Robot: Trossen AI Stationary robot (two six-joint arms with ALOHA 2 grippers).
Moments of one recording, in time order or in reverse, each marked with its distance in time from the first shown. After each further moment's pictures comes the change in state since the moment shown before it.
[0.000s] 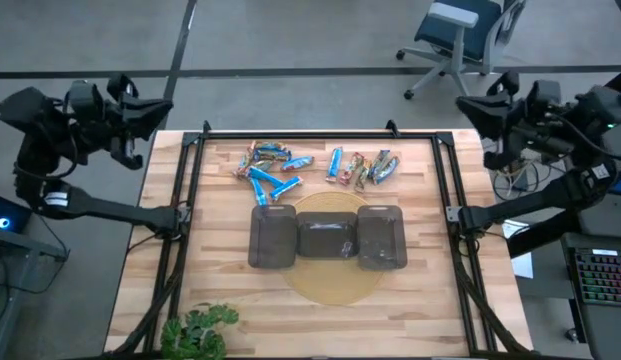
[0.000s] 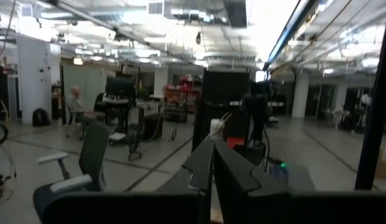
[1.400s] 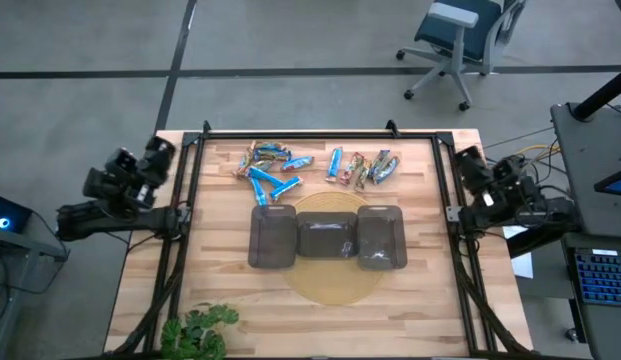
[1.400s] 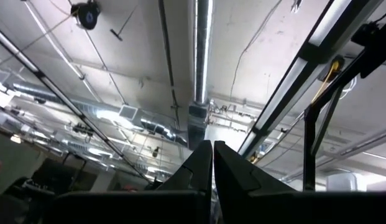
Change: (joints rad) left arm 0.000 -0.716 -1.267 1.170 0.063 -0.223; right arm 0.000 -0.792 -1.486 1.406 -0.056 0.158
